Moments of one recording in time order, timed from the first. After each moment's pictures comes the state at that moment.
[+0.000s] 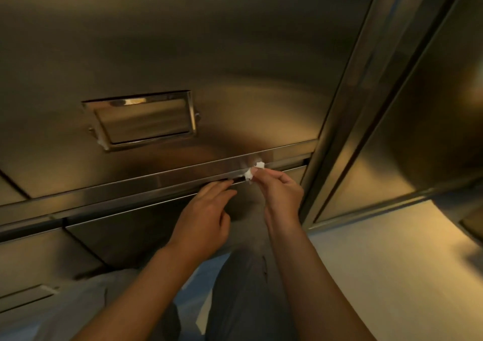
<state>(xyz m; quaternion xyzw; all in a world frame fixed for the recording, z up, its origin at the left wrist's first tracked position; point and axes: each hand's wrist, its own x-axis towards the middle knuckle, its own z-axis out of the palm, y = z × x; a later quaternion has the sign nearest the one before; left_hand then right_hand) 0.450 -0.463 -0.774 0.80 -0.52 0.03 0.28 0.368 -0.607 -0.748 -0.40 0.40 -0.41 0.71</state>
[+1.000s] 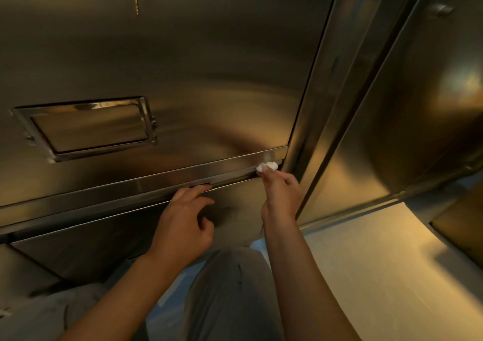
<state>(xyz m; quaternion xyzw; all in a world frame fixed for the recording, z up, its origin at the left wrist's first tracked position) 0.440 -0.494 -0.781 0.81 -0.48 0.02 0.33 0.347 -0.674 -0.759 -0.35 0.46 -0.47 0.67</state>
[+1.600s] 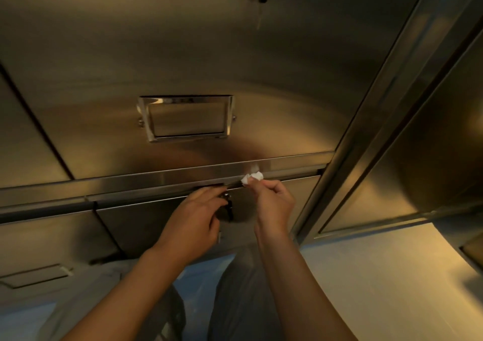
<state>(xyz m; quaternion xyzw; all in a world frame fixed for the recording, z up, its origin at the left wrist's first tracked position) 0.475 -0.410 -0.775 0.81 -0.52 0.03 0.28 0.399 -0.567 -0.766 -0.46 0.42 -0.41 0.66</state>
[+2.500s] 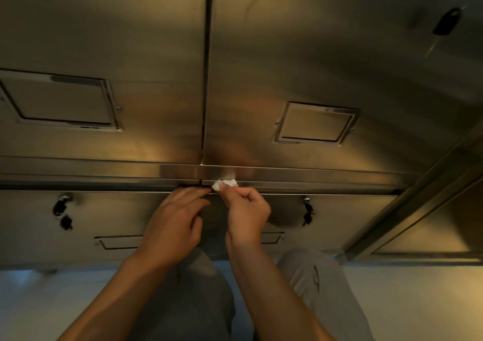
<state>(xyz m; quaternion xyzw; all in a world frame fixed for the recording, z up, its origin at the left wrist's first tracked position) 0.549 -0.219 -0.789 0.86 -0.41 0.10 0.29 0.496 -0.351 -0.761 -0.45 0.35 -0.32 0.75</state>
